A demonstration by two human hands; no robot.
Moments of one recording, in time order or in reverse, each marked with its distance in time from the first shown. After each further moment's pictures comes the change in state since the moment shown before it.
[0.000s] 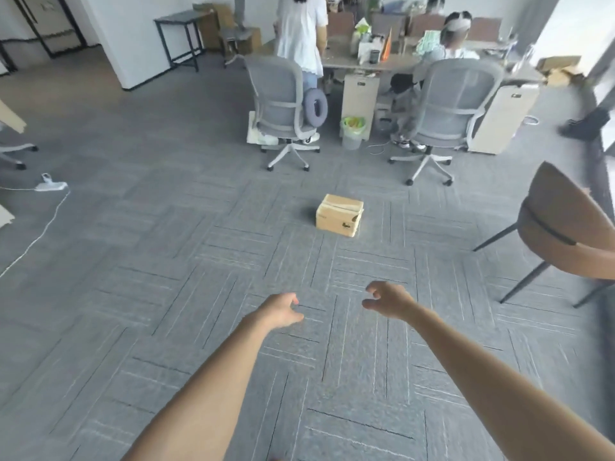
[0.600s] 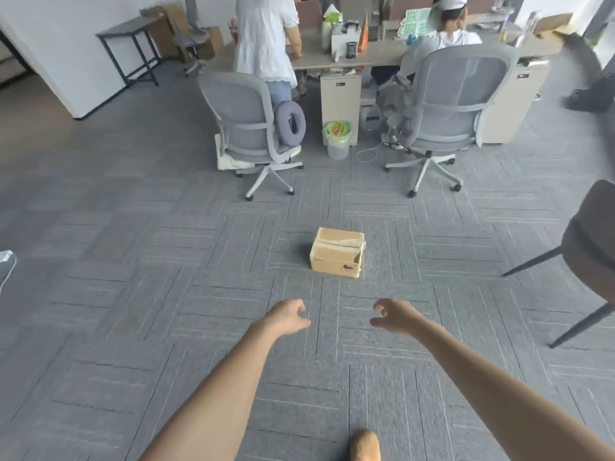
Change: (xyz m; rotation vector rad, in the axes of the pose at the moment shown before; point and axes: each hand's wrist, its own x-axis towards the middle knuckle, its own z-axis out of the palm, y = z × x) left_hand 0.398 0.127 -0.227 0.116 -0.081 0.023; right_hand 0.401 -0.002 -0.182 0.080 -0.087 0.106
